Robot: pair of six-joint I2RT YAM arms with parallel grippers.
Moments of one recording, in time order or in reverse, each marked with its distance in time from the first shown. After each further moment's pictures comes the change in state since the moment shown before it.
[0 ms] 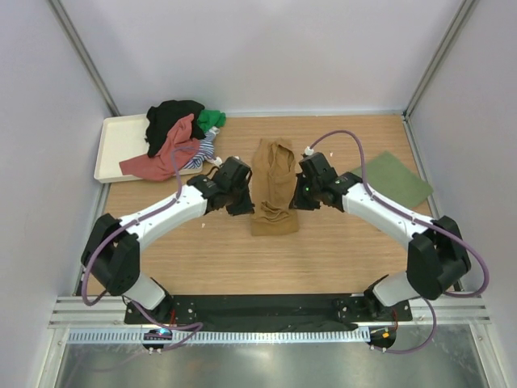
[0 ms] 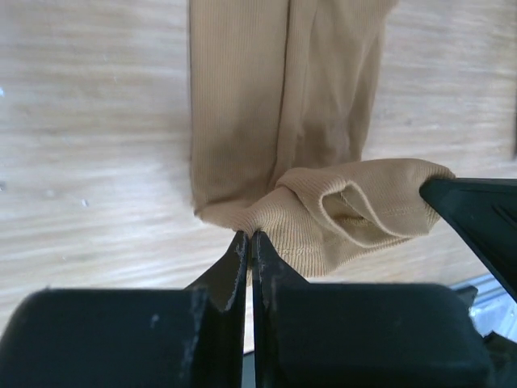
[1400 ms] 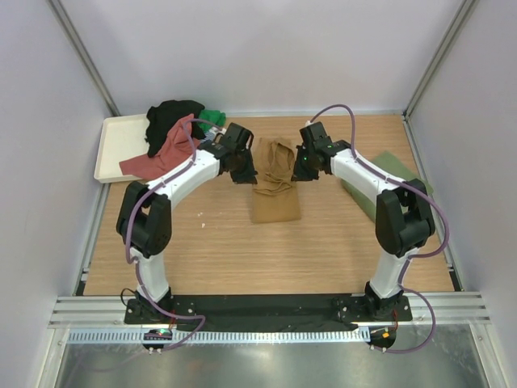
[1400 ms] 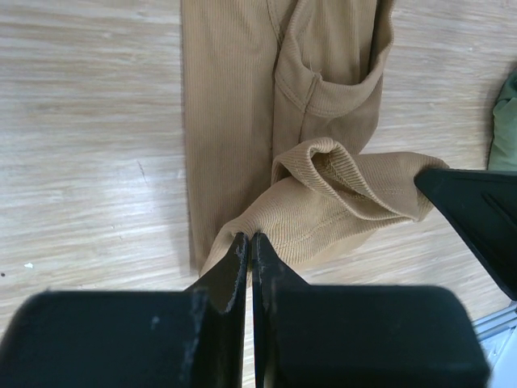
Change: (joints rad) left arm 0.174 0.372 0.427 -0.070 0.104 0.158; right arm -0.163 0.383 0.377 -0.039 -0.005 -0.108
